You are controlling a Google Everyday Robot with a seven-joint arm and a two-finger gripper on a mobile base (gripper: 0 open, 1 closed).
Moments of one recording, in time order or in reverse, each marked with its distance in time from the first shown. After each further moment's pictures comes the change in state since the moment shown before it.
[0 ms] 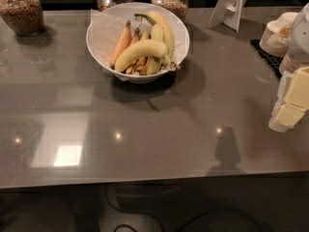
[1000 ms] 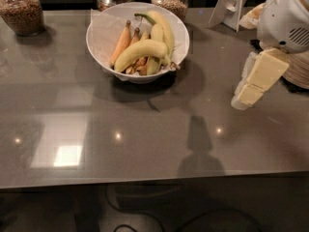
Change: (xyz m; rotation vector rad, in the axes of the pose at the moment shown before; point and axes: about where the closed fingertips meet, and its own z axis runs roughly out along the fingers) arm -0.063 -0.025 0.002 0.079 -0.174 -0.028
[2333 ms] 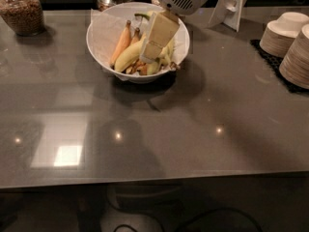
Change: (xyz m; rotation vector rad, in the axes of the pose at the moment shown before) arm -0.175 -0.063 0.056 0.130 -0.187 -0.095
